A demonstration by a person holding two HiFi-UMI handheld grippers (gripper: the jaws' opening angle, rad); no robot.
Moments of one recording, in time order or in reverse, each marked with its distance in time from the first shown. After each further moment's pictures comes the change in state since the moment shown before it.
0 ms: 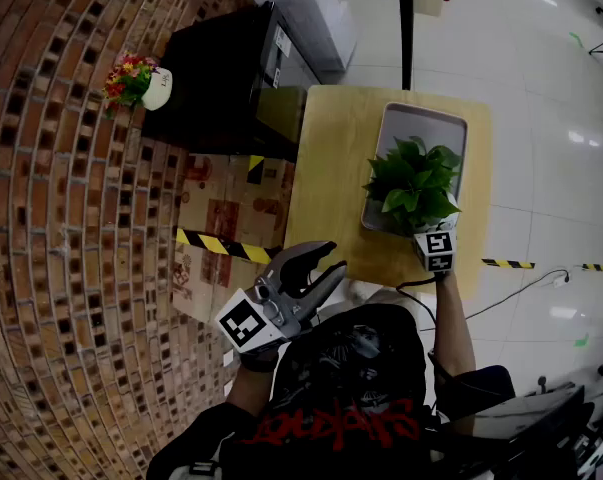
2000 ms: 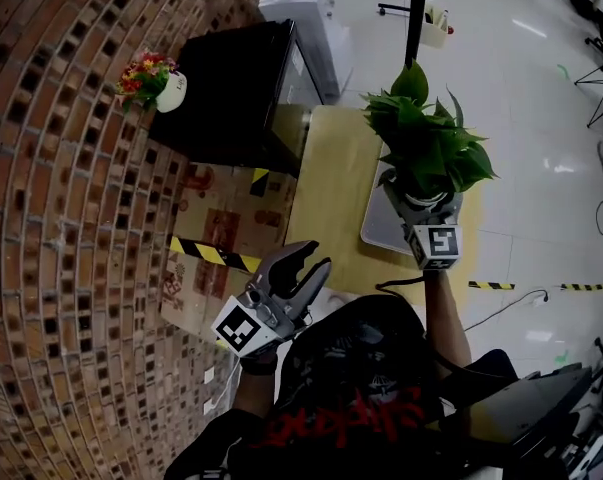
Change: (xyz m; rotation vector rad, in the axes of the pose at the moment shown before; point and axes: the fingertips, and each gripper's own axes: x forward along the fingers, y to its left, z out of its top) left arm -0.037 0.027 0.014 0.075 -0.199 0.070; right arm -0.038 0.001 0.232 -0.125 -0.423 -0.111
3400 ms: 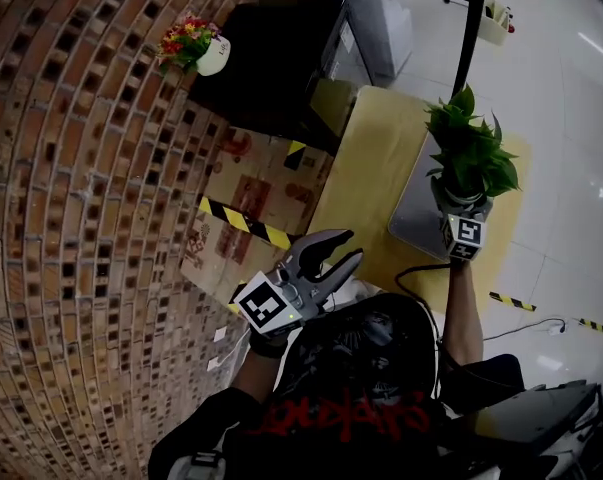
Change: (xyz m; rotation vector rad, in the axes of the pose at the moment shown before) left arm 0.038 0.000 -0.044 -0.033 0.188 0.076; right arm 0.022 -0.059 -0.148 0.095 0.174 -0.017
